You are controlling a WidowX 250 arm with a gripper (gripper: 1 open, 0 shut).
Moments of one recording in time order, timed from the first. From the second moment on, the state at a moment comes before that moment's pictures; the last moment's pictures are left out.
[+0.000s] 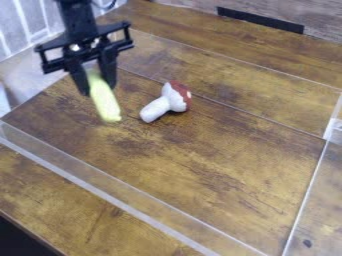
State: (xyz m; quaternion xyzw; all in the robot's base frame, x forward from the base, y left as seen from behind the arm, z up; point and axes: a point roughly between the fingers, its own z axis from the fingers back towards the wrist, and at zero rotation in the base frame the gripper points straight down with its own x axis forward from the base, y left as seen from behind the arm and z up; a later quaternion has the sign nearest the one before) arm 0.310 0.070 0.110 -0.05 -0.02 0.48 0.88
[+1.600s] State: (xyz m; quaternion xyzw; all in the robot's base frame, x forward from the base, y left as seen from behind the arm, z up) arm 0.301 0.101 0.050 0.02 -0.02 0.46 0.89
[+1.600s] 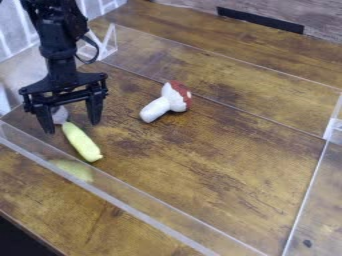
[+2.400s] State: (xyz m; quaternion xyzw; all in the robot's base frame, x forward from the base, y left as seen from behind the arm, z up) arm 0.333 0.077 0.101 -0.01 -0.03 0.35 0.94
